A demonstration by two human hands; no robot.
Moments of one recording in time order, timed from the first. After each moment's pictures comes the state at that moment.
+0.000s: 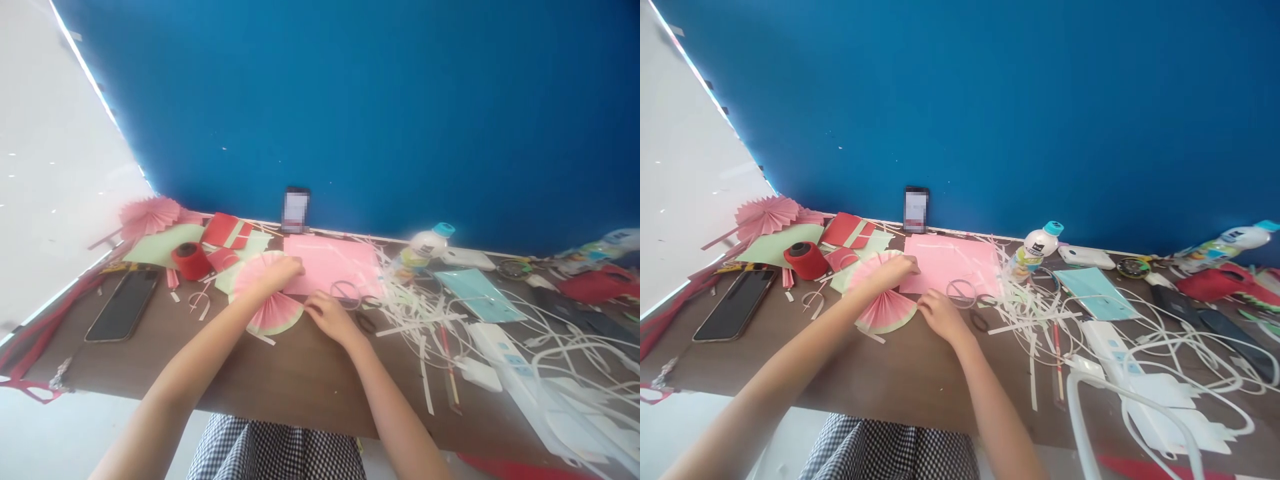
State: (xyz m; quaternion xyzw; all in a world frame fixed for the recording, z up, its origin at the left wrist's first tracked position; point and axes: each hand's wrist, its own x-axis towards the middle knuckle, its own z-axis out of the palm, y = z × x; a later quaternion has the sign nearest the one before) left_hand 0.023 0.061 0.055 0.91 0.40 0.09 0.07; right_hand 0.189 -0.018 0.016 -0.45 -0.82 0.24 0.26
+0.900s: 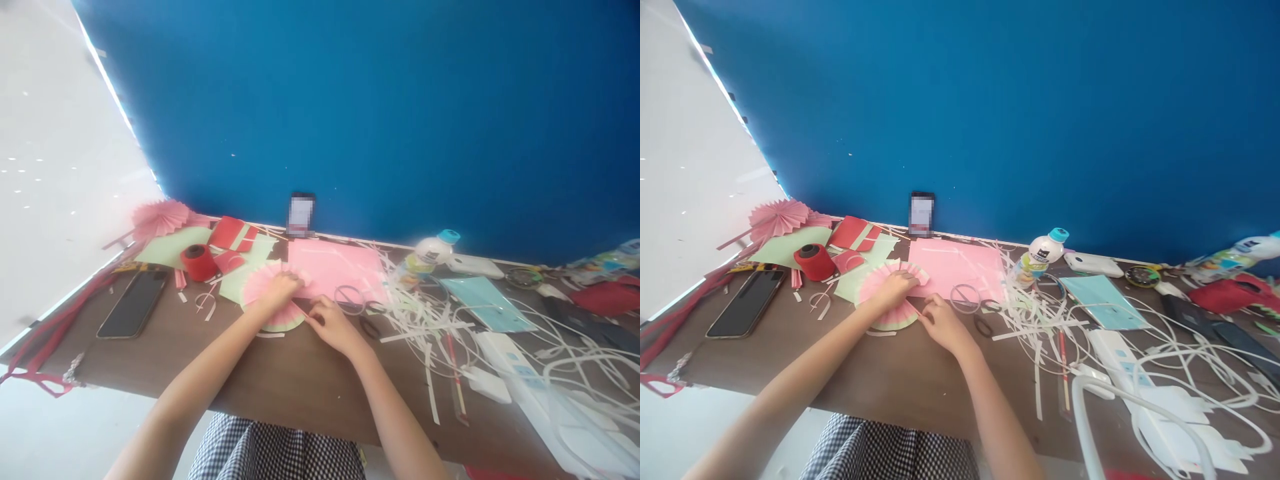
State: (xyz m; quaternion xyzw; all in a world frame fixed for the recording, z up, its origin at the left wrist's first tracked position) left_hand 0.014 0.035 0.021 0.90 0.41 0.12 0.05; right_hand 0.186 -0.031 0.021 -0.49 -0.81 0.25 0.22
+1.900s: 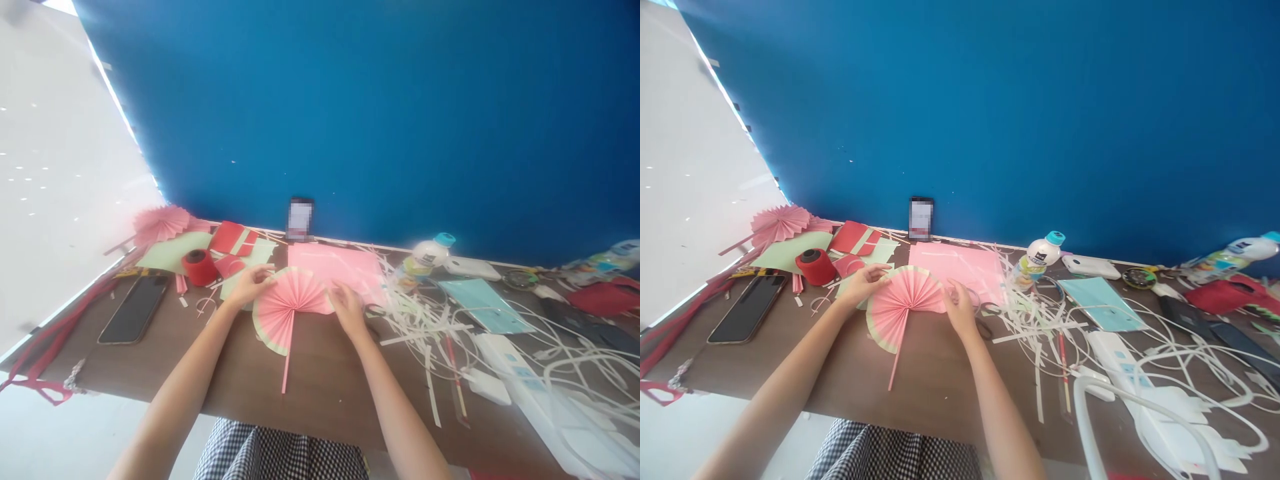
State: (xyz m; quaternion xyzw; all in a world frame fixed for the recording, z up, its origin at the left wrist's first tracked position) left_hand -0.051 0.040 0.013 0.61 0.47 0.44 0.47; right_hand 0.205 0.005 -0.002 -0.57 -0.63 0.24 0.48
